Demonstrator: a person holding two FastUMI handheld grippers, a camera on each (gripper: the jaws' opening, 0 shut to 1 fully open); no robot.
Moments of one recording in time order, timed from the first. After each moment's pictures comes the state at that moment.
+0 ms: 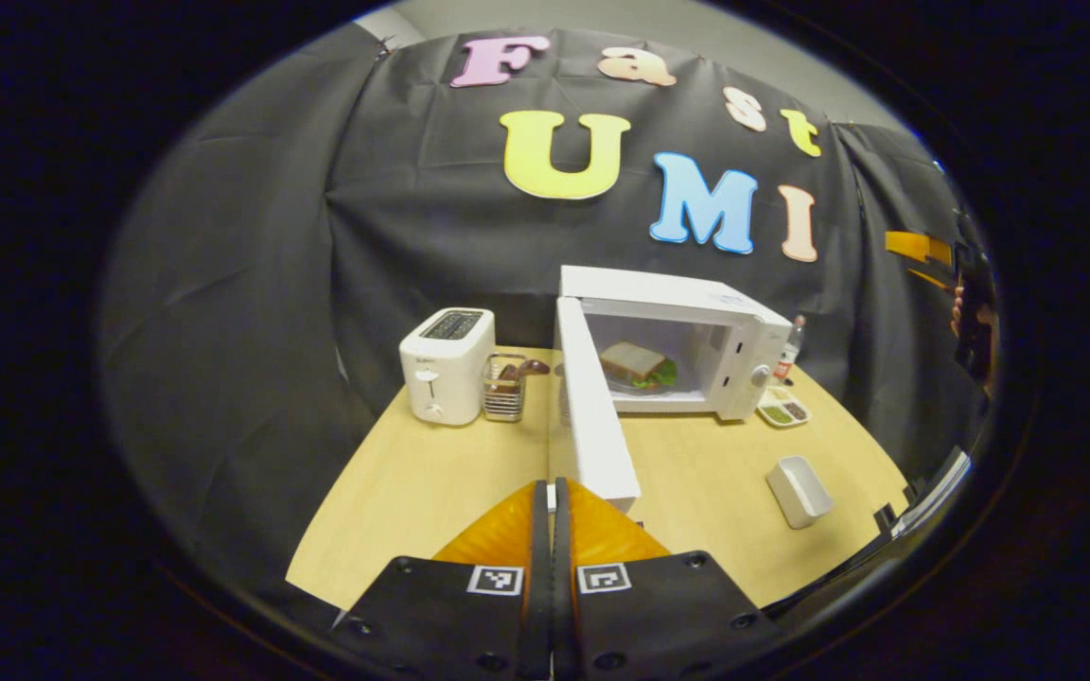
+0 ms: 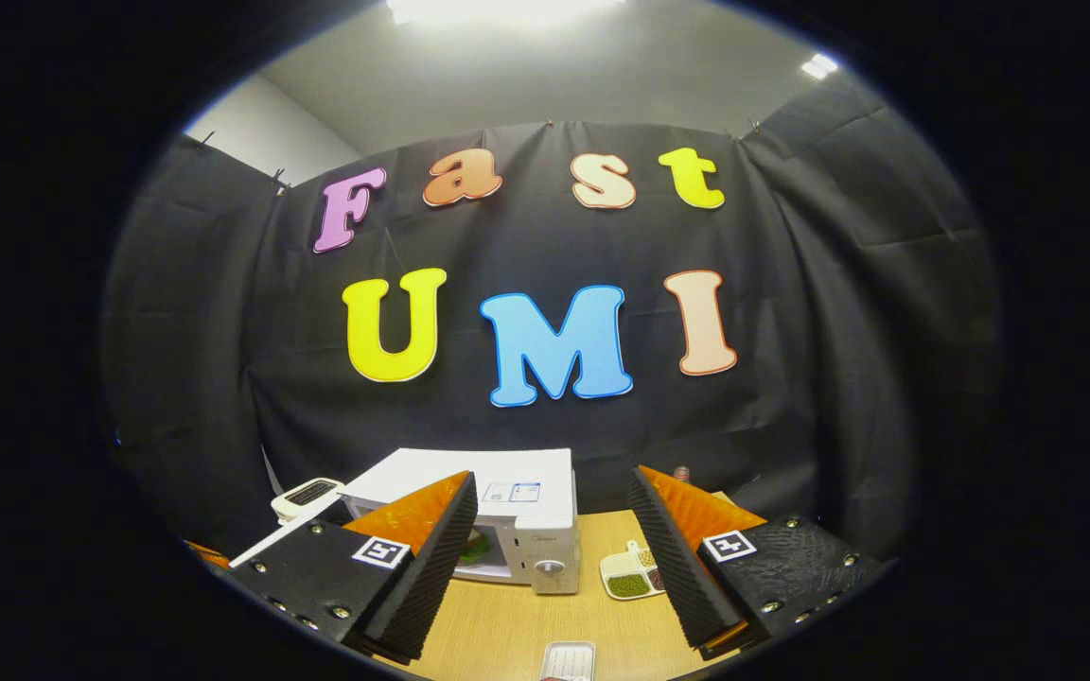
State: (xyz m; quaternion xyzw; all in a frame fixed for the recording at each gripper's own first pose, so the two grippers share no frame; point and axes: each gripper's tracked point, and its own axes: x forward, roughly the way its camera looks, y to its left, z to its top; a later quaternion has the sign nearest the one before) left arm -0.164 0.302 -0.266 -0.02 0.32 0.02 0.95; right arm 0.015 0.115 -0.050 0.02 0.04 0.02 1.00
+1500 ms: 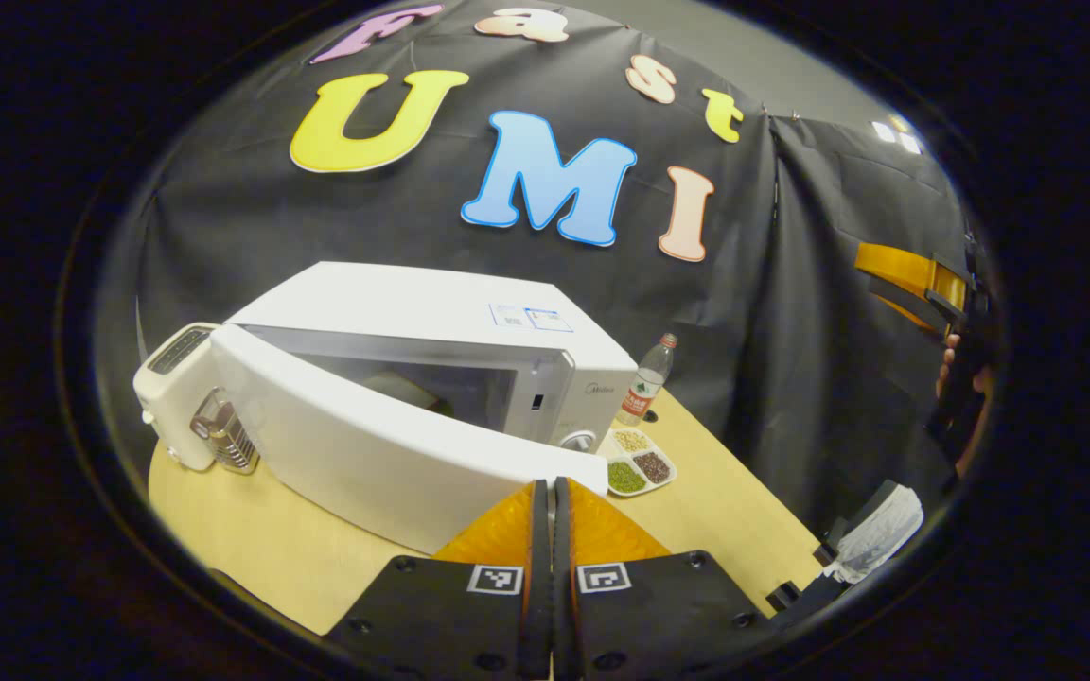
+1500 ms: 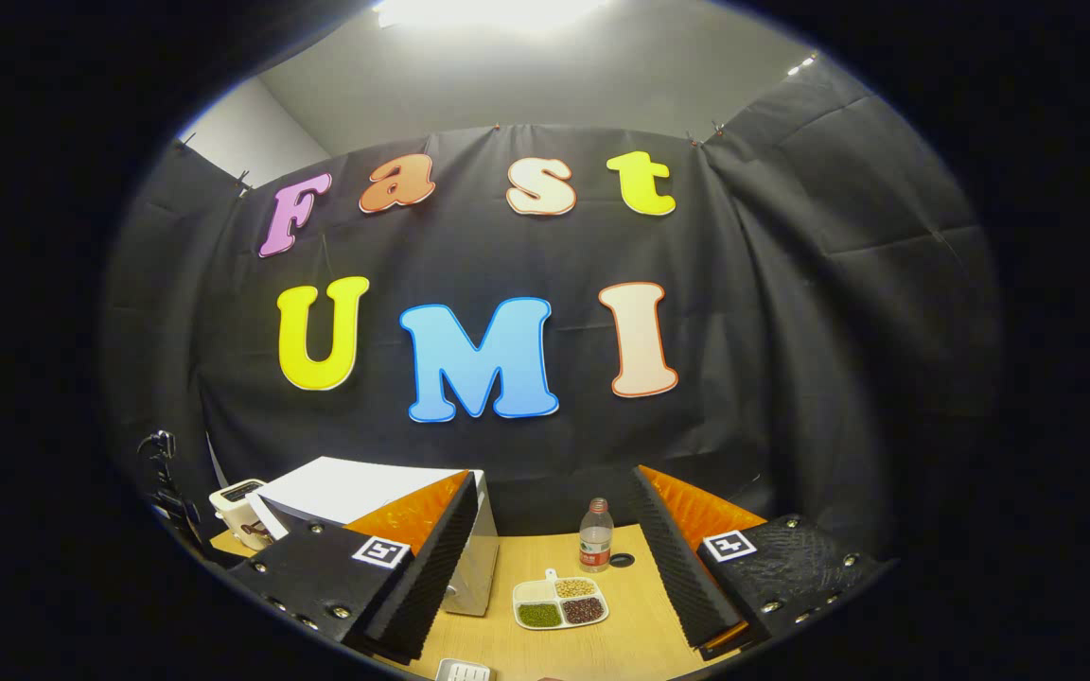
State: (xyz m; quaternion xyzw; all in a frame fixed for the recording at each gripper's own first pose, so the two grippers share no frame) left arm 0.061 0.021 -0.309 -0.09 0.31 -0.15 0.93; right arm 0.066 -0.018 -0.046 0.00 0.03 -0.03 1.00
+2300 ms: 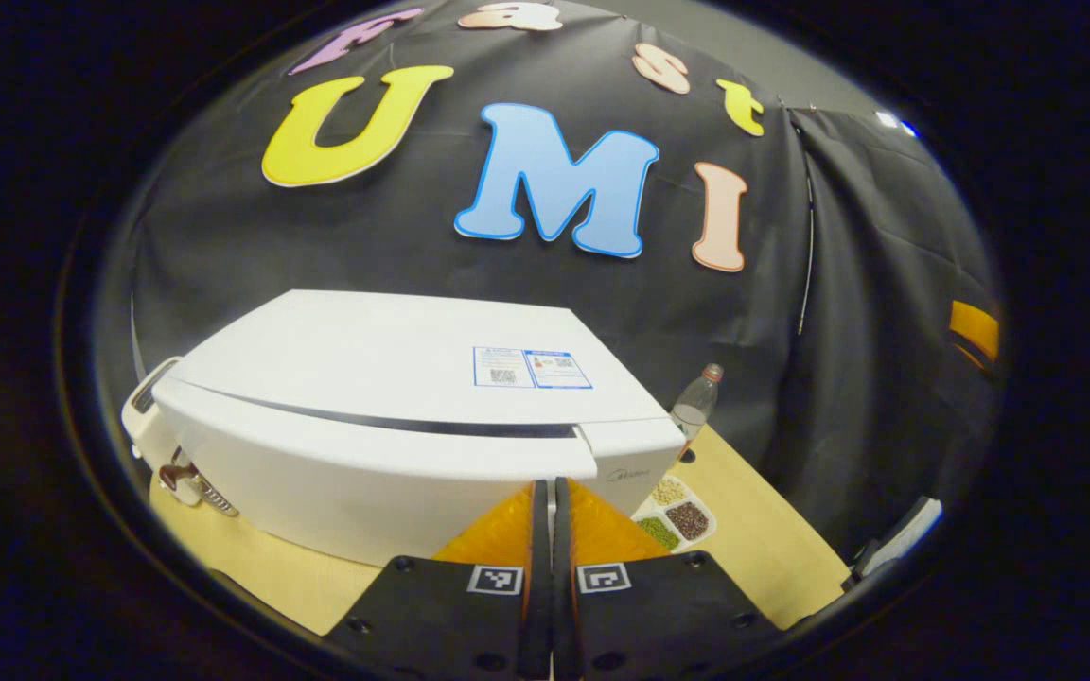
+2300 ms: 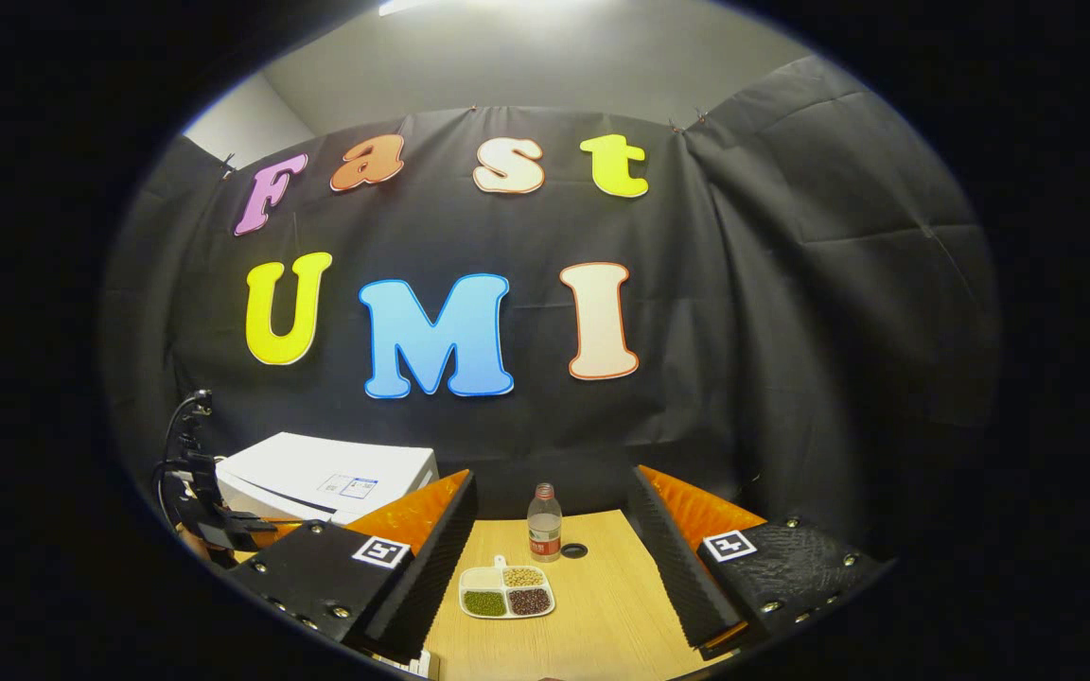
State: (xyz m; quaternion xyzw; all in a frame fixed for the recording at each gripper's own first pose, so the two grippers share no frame) left arm 0.167 -0.012 -0.333 -0.08 0.30 -0.12 0.94; right arm 0.070 -0.077 -0.060 -0.02 0.05 -0.06 1.00
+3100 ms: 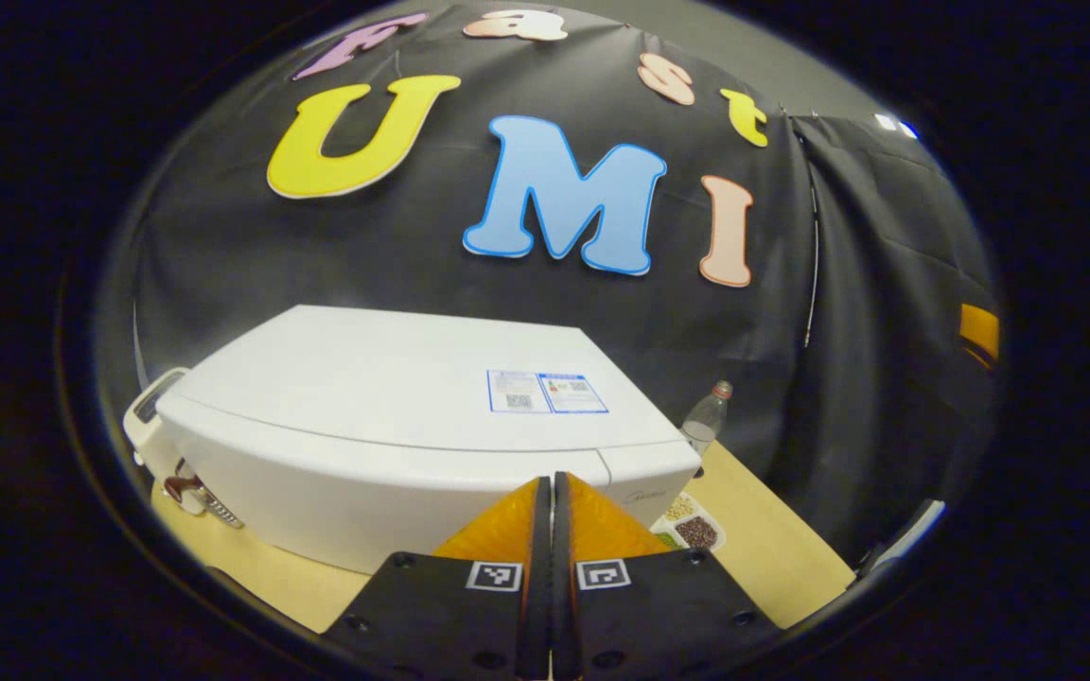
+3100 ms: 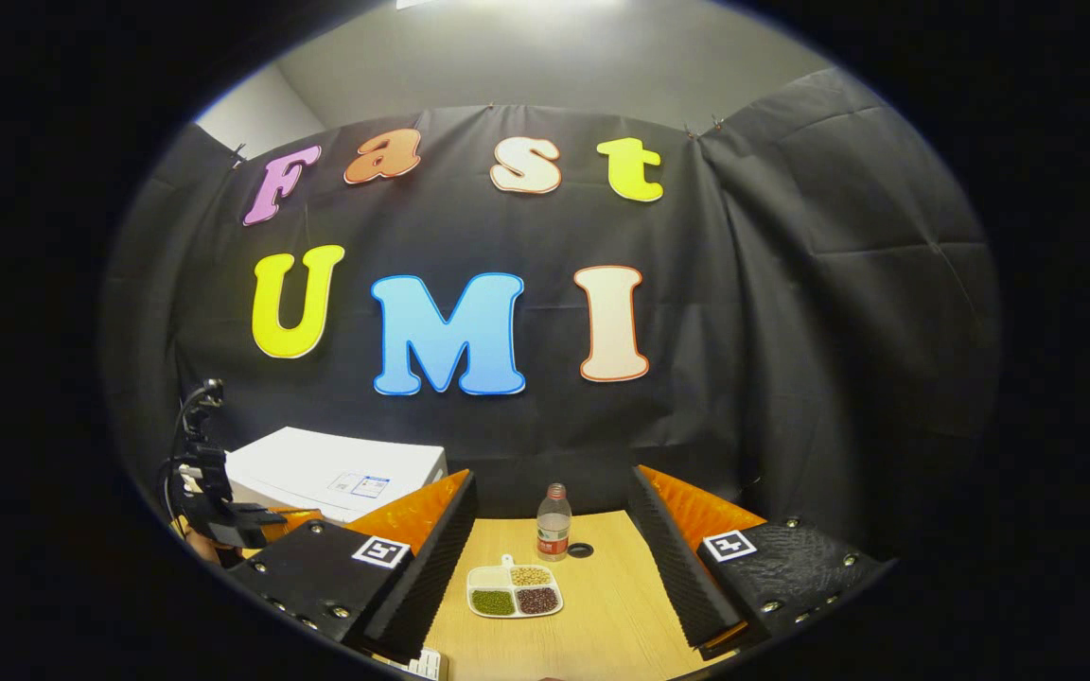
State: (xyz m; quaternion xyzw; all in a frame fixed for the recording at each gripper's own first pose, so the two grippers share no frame) left arm 0.179 0.011 -0.287 -0.06 0.24 -0.10 0.96; right arm 0.069 -0.042 -0.055 -0.04 0.05 -0.05 1.00
